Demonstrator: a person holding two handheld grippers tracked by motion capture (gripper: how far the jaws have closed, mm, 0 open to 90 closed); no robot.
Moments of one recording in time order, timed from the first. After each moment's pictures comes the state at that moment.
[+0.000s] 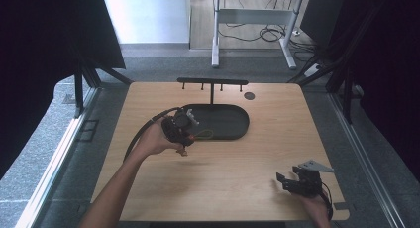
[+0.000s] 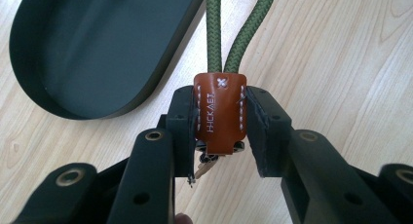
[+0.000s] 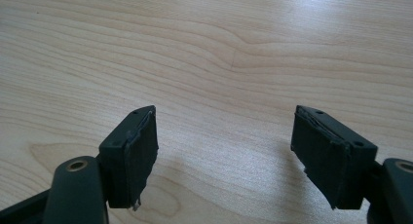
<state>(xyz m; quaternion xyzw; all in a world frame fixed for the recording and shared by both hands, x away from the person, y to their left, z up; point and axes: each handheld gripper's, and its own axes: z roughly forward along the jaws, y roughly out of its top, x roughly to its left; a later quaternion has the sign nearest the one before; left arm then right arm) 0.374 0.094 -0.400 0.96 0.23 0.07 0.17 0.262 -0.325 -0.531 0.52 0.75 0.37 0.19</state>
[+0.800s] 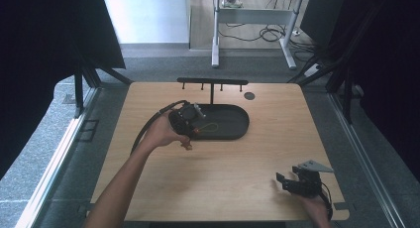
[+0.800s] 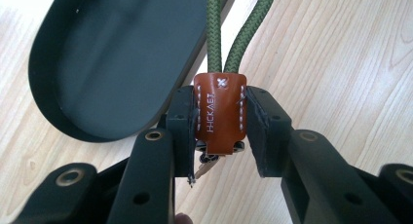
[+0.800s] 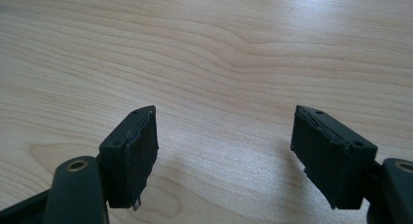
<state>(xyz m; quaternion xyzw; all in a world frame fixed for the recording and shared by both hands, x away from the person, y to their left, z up) 0.394 0.075 -0.391 0.96 0.23 0.08 0.17 0.262 -0.324 -0.532 0.52 0.75 0.37 0.19</state>
